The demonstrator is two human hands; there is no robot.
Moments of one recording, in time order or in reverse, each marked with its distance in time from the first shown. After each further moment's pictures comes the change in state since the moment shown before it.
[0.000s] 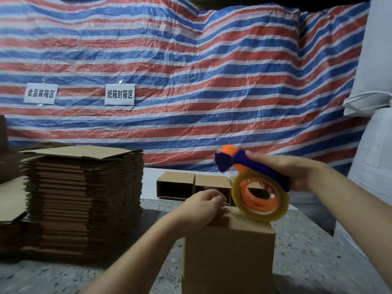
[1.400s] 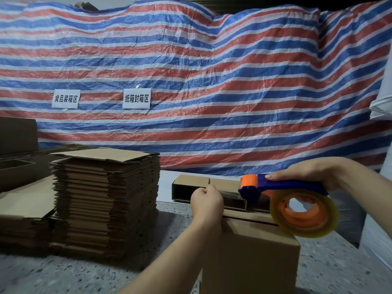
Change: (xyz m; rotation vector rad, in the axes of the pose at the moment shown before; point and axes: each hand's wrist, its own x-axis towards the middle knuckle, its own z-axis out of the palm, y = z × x) left_hand 0.015 0.009 0.008 -0.663 0.660 -0.322; right_hand 0.006 -0.021 -0.017 -0.409 -0.196 0.221
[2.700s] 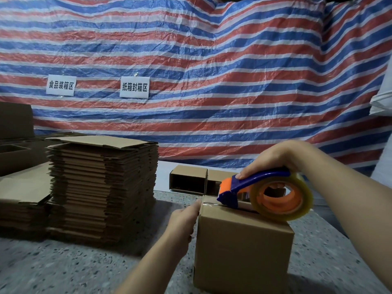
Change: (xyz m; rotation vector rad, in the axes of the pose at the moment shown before) left_hand 0.004 -0.051 -0.063 0.132 -0.148 -0.227; right_hand 0.034 -0.057 0.024 -0.297 -0.036 0.124
